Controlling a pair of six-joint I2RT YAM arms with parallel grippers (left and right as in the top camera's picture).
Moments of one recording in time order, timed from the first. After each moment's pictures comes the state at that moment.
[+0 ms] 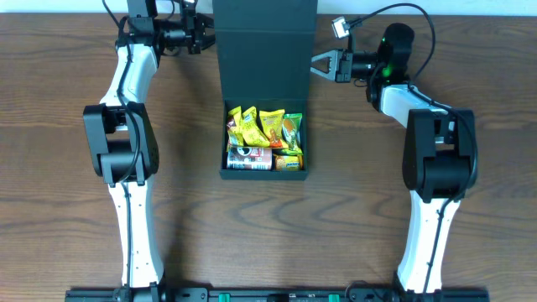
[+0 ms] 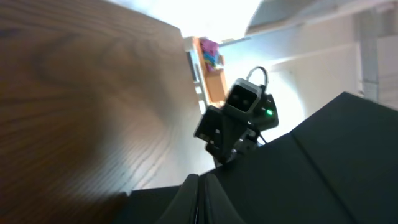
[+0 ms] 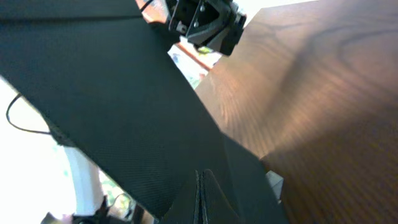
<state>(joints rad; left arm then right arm) 0.04 2.55 2.17 -0.19 1.46 -0.70 0.05 2.35 1.54 0.75 -1.49 0.85</state>
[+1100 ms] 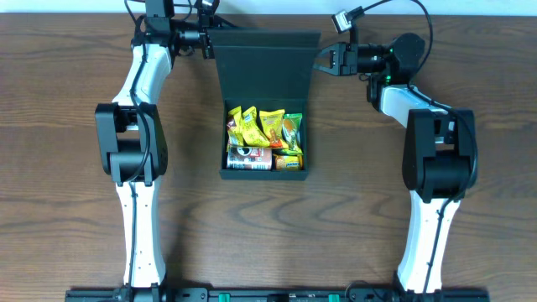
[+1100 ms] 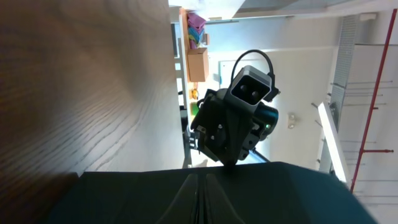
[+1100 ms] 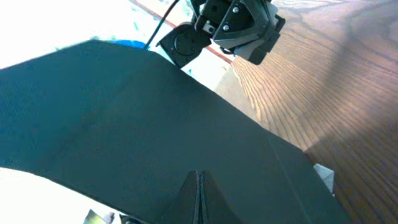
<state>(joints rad) -0.02 2.55 2.17 -0.19 1.51 -0.91 0.05 2.35 1.54 1.27 -1.55 1.50</state>
